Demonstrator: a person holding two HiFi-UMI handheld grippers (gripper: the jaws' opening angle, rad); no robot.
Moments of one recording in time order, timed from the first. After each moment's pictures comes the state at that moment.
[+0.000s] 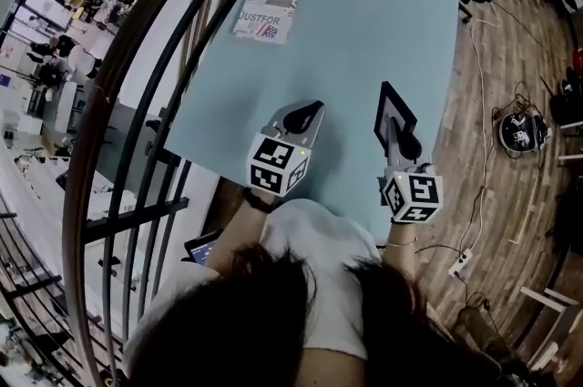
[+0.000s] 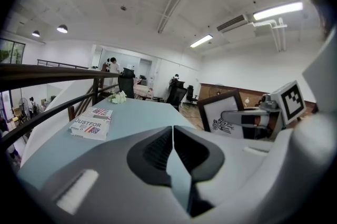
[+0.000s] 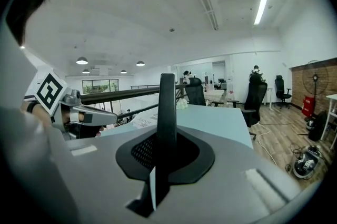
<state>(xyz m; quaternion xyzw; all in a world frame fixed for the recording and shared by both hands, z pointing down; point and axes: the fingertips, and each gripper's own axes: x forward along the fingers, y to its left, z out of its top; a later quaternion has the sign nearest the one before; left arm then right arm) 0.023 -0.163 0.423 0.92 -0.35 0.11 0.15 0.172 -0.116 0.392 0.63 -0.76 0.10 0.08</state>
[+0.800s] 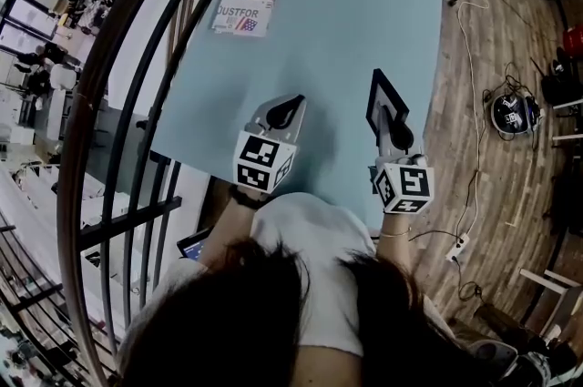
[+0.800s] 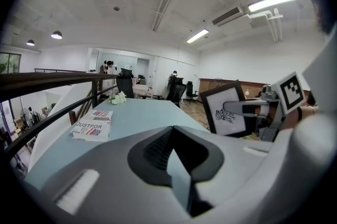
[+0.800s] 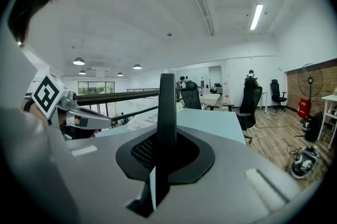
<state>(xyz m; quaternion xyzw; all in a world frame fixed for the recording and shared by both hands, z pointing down) 0.026 -0.161 0.437 0.92 -0.35 0.14 0.12 0.189 -0.111 0.393 0.65 -0.75 0.08 0.07</state>
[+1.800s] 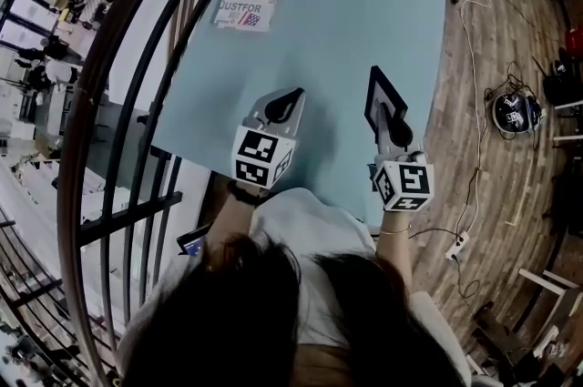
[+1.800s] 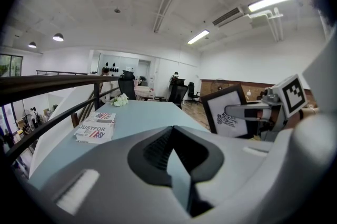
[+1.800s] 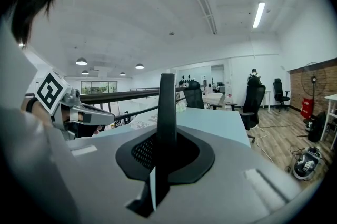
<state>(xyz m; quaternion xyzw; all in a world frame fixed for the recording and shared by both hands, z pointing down) 0.019 -0.165 0.427 0.92 -0.36 0.13 0.11 0.180 -0.111 0.393 0.64 -0.76 0.09 0.07</state>
